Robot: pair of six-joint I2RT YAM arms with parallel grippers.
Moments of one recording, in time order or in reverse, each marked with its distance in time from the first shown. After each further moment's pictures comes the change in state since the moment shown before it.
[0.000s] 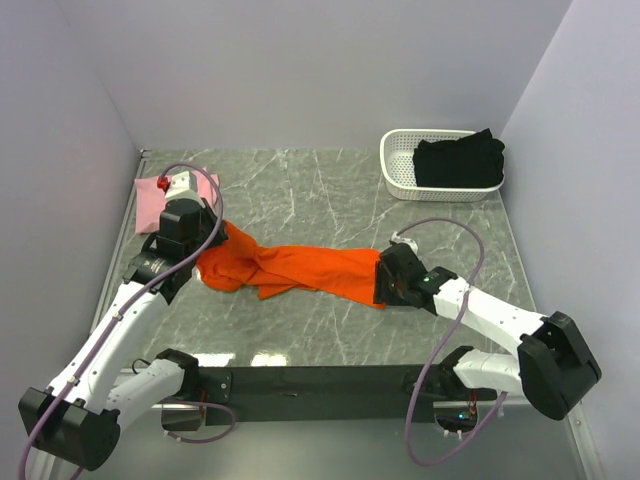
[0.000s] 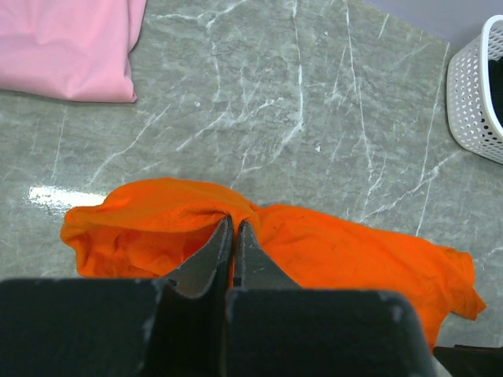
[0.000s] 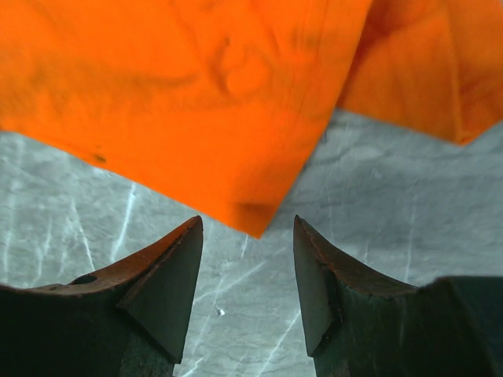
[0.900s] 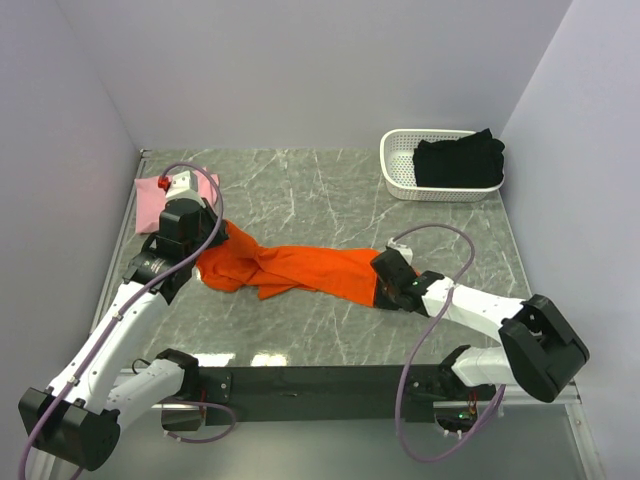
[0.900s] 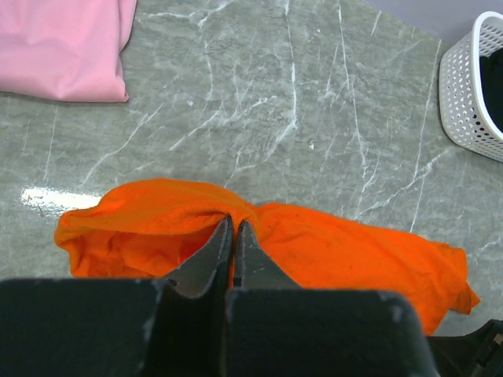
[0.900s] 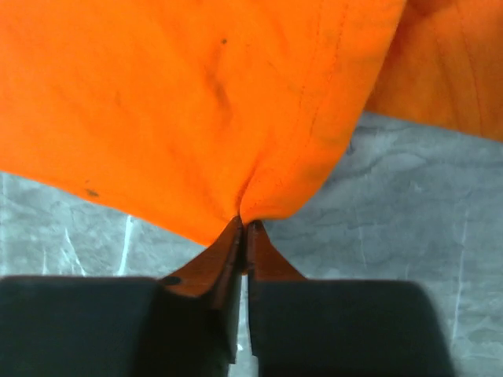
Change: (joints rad) left arm 0.000 0.000 0.000 0.007 0.021 0.000; right arm 0.045 0.114 -0.062 0.142 0.021 0.116
